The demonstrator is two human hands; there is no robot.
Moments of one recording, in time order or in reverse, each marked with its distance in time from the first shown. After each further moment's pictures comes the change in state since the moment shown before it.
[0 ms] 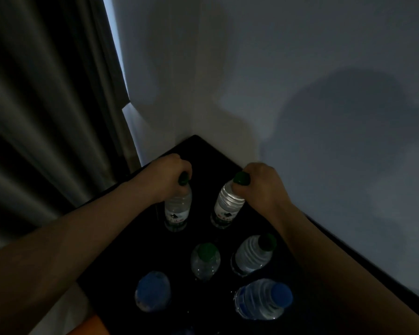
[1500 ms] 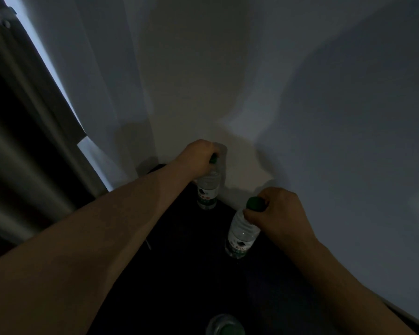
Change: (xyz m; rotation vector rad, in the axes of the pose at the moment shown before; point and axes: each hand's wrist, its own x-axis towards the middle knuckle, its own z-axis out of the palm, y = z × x) left_hand 0.254 0.071 0.049 0.084 -0.040 0.123; right_hand 0.046 0.133 -0.031 0.161 0.170 0.170
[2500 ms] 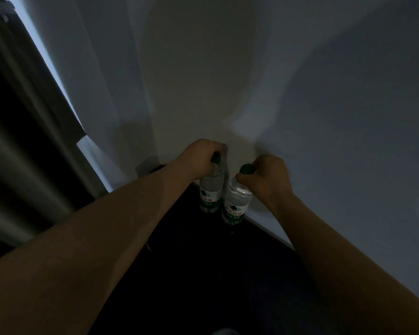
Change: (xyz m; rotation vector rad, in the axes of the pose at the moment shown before) left_hand 0.015 -0.019 0.011 -0.126 0.091 0.037; right_hand 0.093 -0.005 0.026 -0.111 0.045 0.082
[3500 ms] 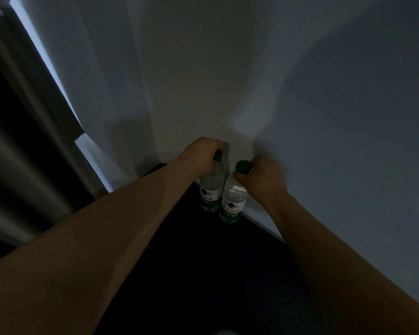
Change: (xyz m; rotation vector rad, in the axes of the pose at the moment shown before) left_hand 0.001 0.004 -0.002 0.020 -0.007 -0.005; right_hand 0.008 0.006 0.016 -0.037 -0.052 -0.027
